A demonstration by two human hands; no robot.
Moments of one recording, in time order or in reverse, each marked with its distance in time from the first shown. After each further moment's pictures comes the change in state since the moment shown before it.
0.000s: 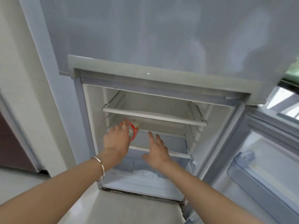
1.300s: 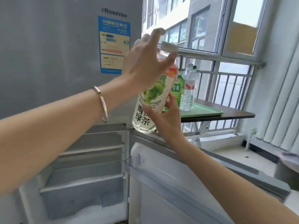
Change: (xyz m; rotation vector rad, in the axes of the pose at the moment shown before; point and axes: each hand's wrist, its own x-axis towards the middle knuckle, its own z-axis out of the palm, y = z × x) left_hand -0.130 0.285 -0.411 -0.782 0.692 0.889; right_hand -0.268 0.030 -0.299 0.725 1.067 -0.248
